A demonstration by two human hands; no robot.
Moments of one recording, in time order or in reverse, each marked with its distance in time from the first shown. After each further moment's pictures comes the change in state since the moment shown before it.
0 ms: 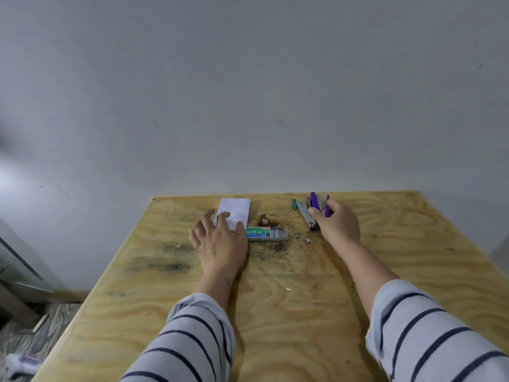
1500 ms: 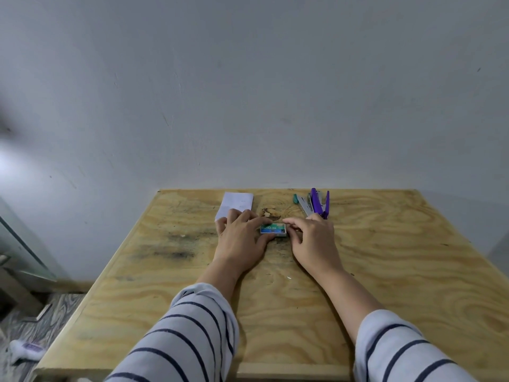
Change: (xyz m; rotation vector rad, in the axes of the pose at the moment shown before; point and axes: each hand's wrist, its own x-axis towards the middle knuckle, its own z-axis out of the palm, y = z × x) left_hand -0.013 0.007 -0.004 0.061 -0.154 0.474; right_hand -0.070 -0.008 0.019 -0.172 0.097 -0.614
